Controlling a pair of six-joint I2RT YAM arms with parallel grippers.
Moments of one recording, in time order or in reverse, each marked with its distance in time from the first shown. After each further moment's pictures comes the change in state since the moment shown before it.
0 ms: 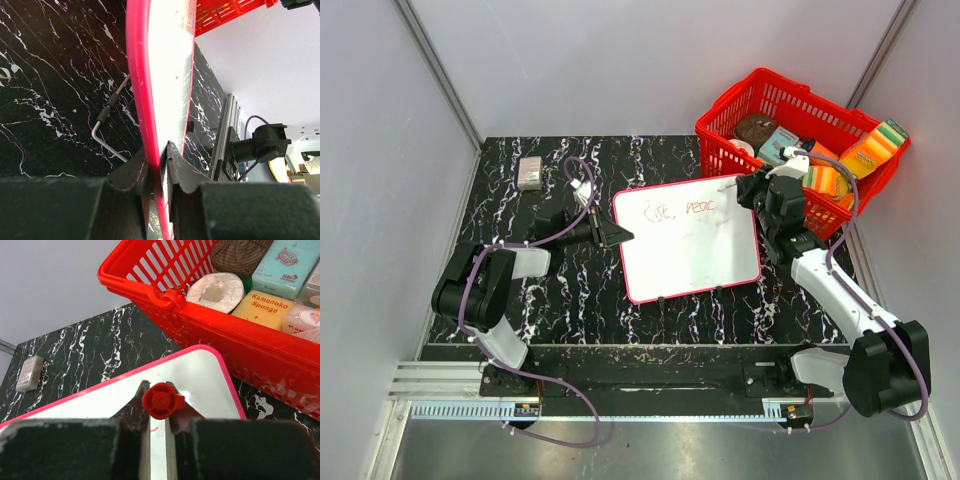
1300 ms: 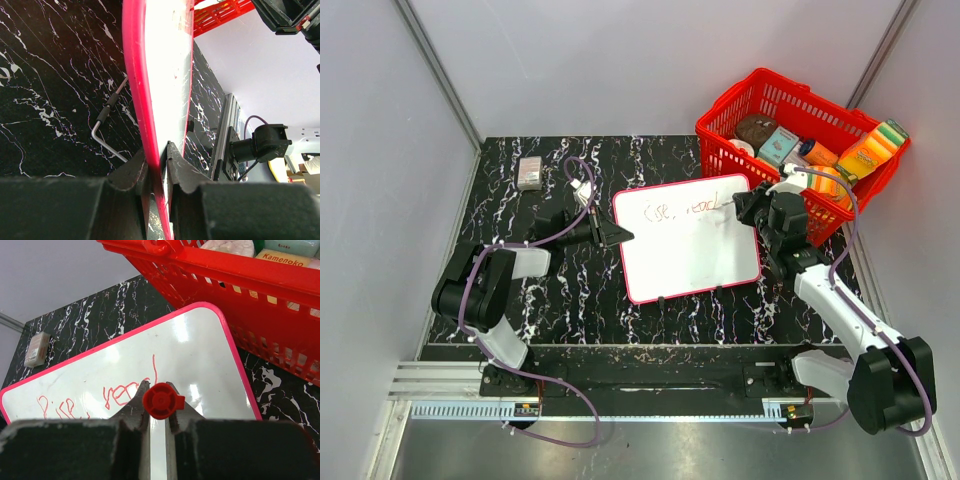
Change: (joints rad) left arm 0.000 0.000 0.000 -0.001 0.000 0.000; right arm -0.008 -0.082 -0.126 -0.009 -0.082 0.039
